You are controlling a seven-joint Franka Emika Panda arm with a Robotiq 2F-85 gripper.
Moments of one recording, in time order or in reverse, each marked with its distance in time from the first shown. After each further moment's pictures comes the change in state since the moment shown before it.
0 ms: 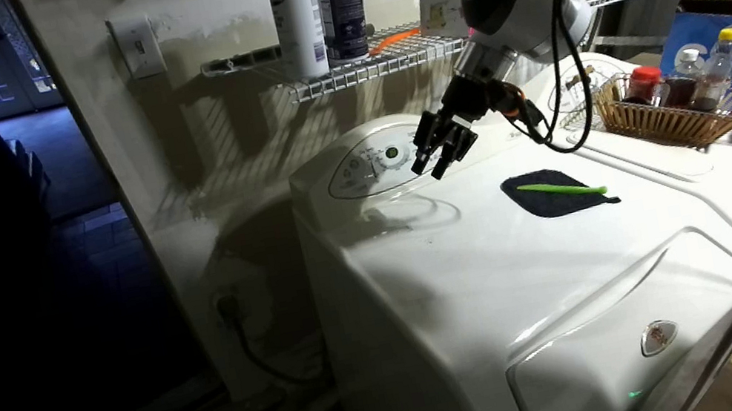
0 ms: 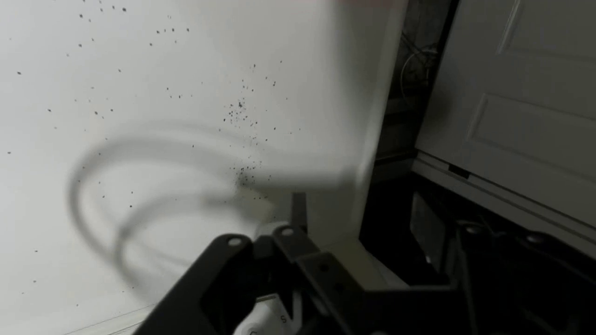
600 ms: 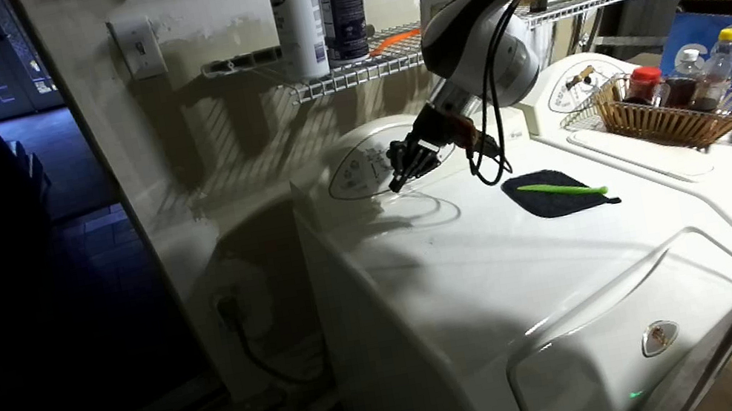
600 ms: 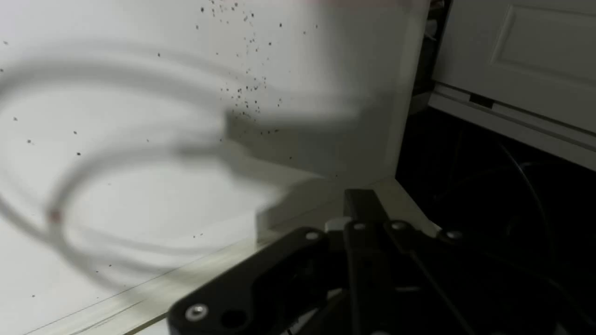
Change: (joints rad) arm -0.021 0.243 0.075 0.168 0.118 0.229 -0.026
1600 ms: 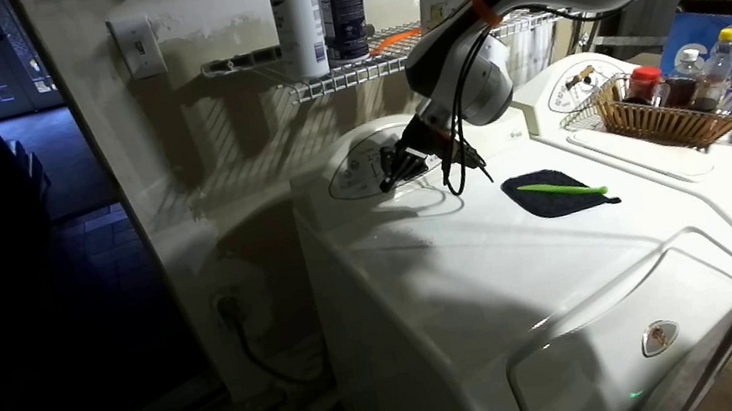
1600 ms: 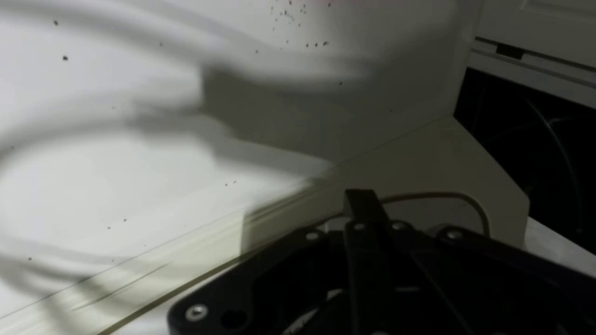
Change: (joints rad) arm -0.031 0.172 0.019 0.154 0.007 0.103 -0.013
